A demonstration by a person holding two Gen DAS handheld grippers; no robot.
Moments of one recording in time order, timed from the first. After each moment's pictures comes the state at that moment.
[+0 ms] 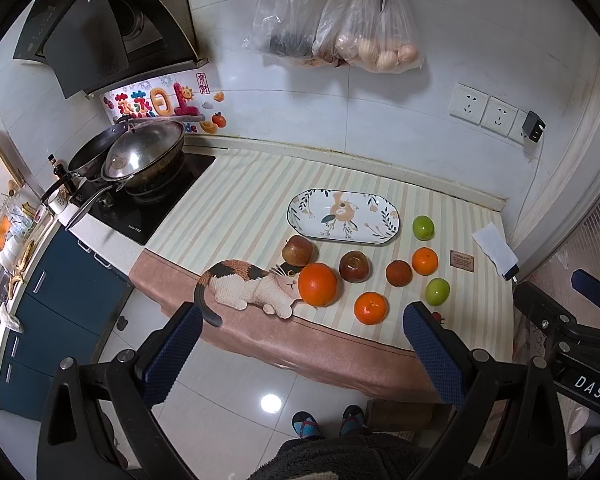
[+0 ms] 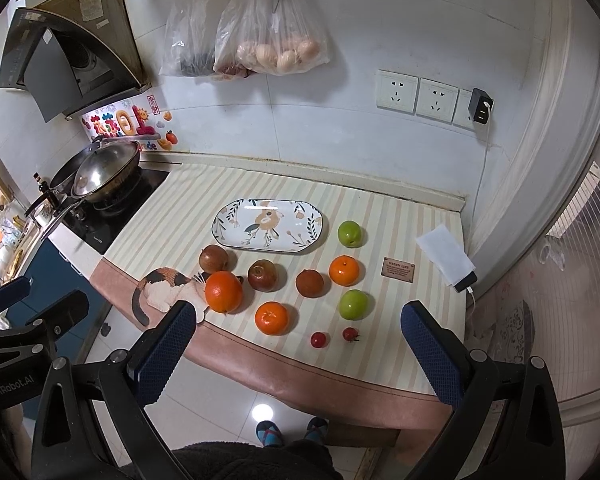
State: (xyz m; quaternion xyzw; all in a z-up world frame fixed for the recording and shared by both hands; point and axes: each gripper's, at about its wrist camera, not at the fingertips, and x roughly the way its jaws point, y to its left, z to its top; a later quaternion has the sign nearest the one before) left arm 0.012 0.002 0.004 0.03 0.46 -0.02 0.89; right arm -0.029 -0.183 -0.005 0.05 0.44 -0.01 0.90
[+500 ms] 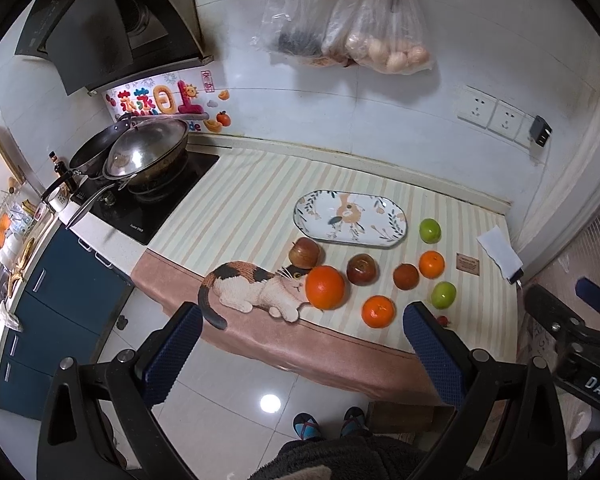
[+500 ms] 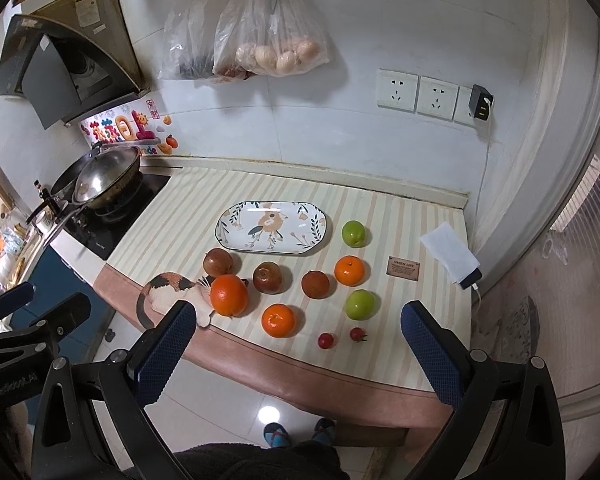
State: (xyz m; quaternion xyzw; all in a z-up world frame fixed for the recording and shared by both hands) left arm 0.024 0.020 0.002 0.02 0.46 -0.01 0.89; right arm -0.019 -0.175 -0.003 0.07 0.43 -0.02 0.90
